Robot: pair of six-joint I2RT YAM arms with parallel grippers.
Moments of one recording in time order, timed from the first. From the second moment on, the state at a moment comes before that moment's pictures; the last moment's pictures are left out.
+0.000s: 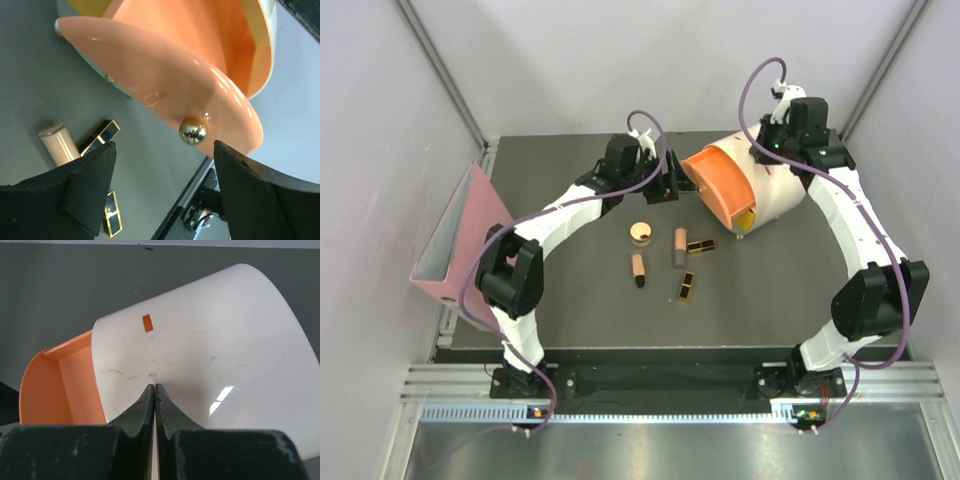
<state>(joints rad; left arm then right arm) -0.54 1.86 1.51 -0.09 0.53 -0.78 0.16 1.59 1.58 -0.51 -0.14 0.14</state>
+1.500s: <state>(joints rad) -0.60 1.89 1.40 -0.88 0.10 -0.57 0.16 1.53 1.53 -0.52 -0.15 0.14</state>
